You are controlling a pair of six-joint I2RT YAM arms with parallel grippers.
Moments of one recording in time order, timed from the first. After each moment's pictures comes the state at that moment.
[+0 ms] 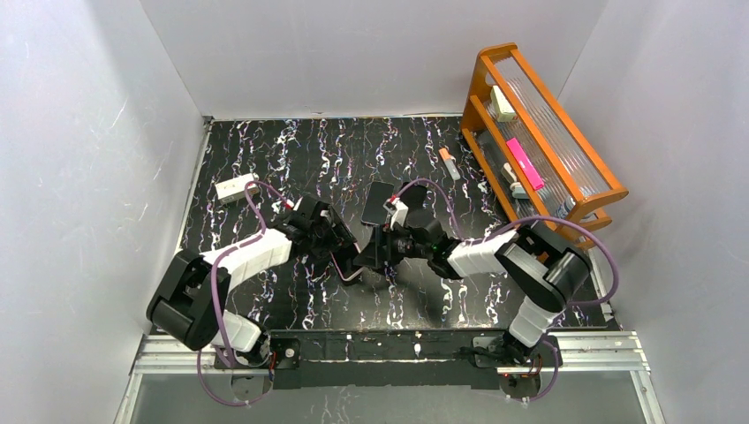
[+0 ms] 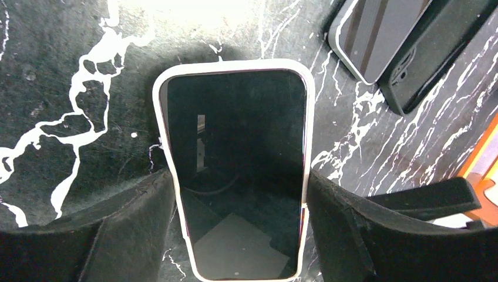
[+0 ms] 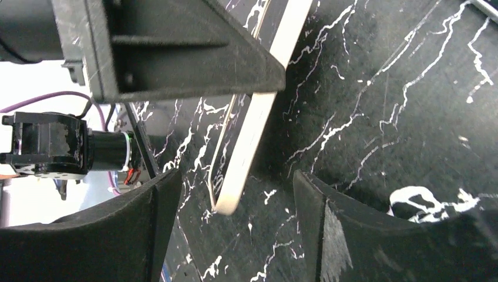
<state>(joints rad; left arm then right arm) -0.53 1.41 0.71 -0.27 0.02 -1.04 0.83 1.68 0.61 0.63 -0.43 0.71</state>
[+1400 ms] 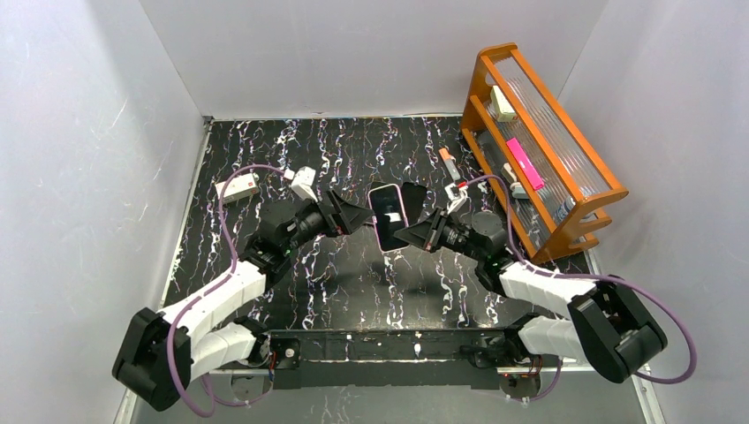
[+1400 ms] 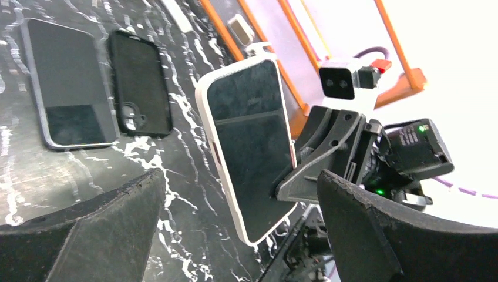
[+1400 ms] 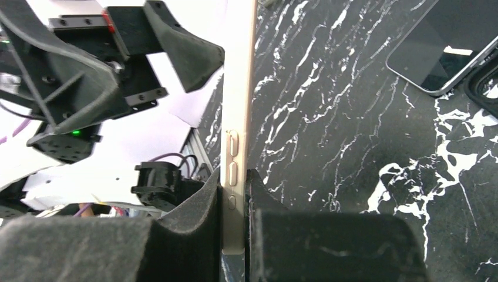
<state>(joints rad) -0.54 1.02 0.52 0.36 0.27 -0.79 0.61 1.22 0.36 0.76 -0.49 0.94</state>
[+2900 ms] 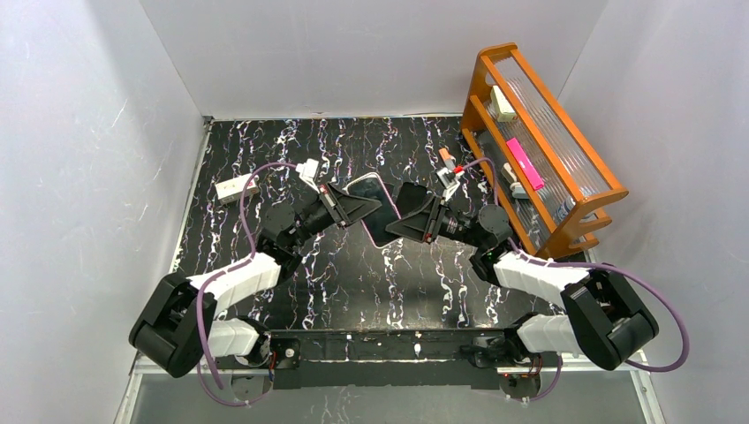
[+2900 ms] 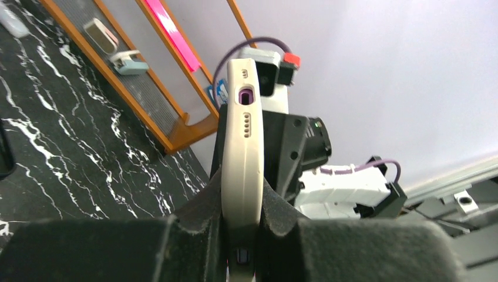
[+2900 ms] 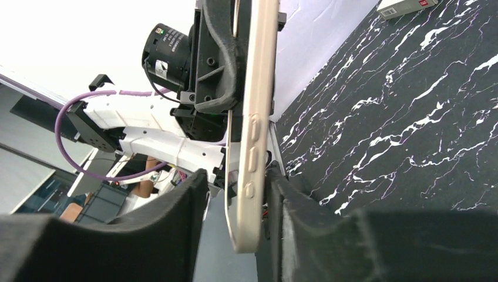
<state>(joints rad) -0.55 1.25 0.50 0.98 0.51 -1.21 0.59 1.27 0.45 1.07 -0.74 1.13</state>
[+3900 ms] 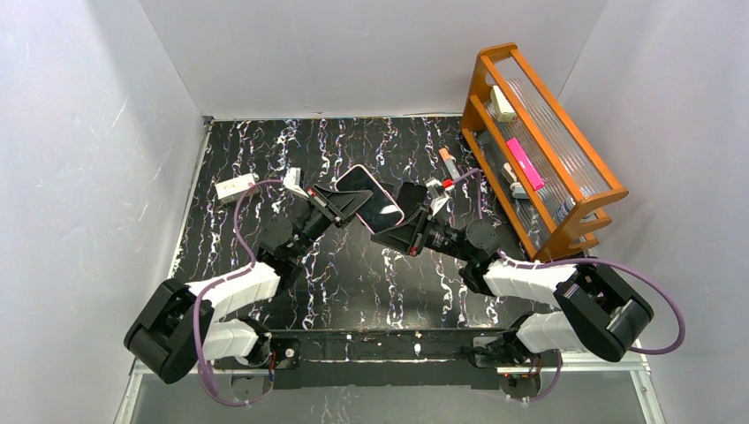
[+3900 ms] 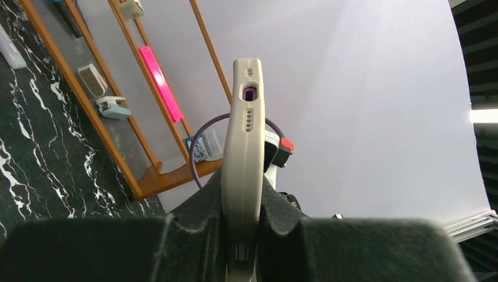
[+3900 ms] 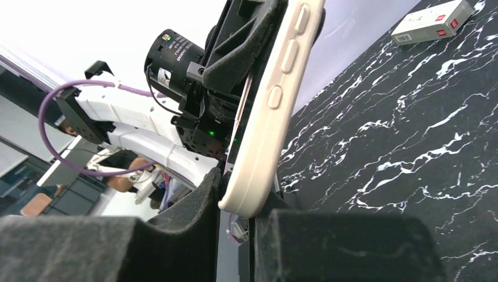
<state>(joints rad) -0.61 1.21 0.41 1.08 0.19 -1.37 0.77 1.32 0.42 1.18 -0.54 1.01</state>
